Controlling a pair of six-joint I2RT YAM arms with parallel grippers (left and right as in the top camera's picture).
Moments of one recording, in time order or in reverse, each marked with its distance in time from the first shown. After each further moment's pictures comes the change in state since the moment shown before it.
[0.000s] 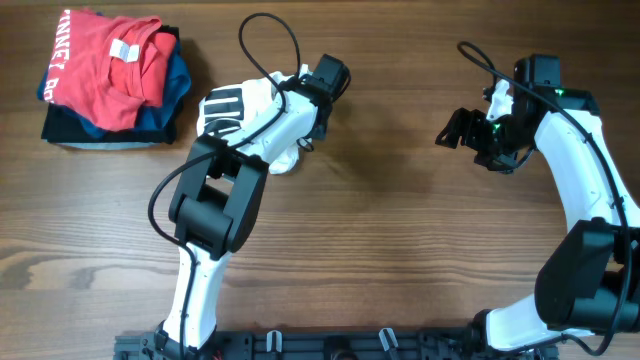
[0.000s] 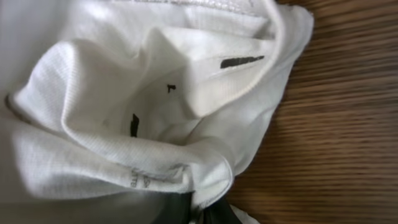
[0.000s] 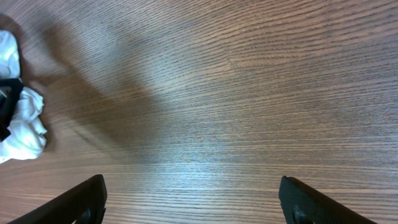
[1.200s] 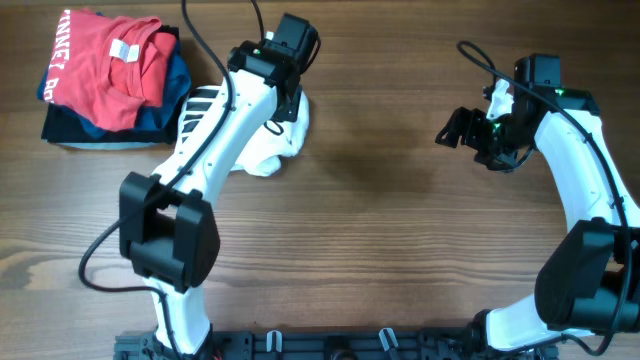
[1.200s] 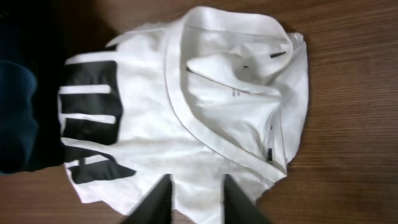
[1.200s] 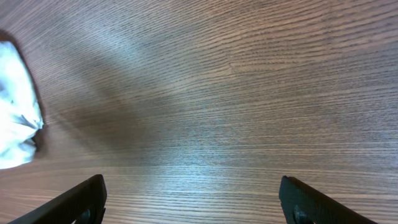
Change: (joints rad) left arm 0.074 -0.258 0.096 -0.344 0.024 0.056; right arm 0.000 0.000 0.000 0.011 0.000 -0.011
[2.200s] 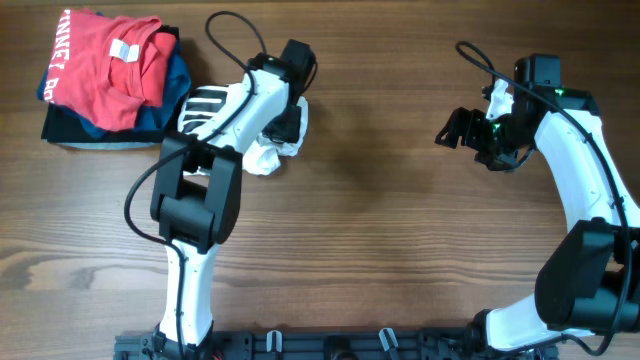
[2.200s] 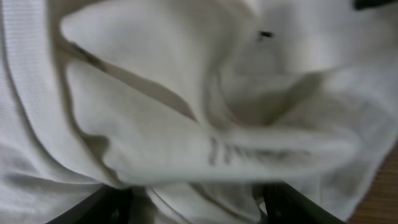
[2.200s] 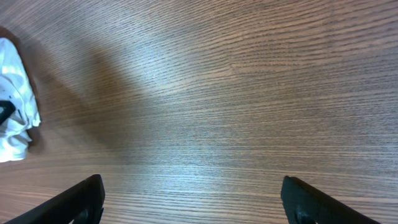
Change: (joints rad) left arm 0.047 0.243 0.000 0.032 0.082 -0.043; right arm 0.000 0.000 0.000 0.000 0.000 -0.023
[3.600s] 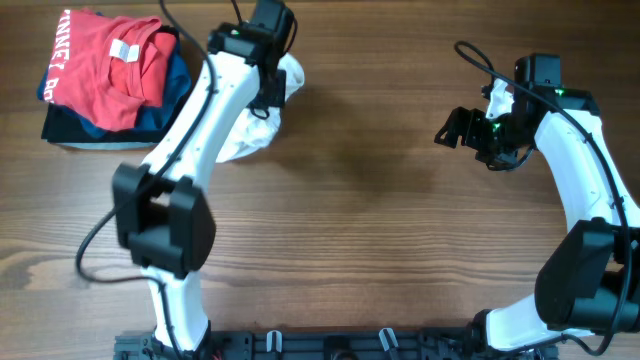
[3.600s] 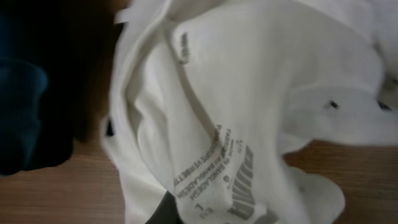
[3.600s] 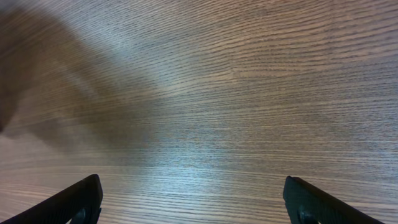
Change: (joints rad) left arm 0.040 -0.213 0.118 -0.097 -0.003 0.023; right arm 0.000 0.000 0.000 0.008 0.000 -0.017
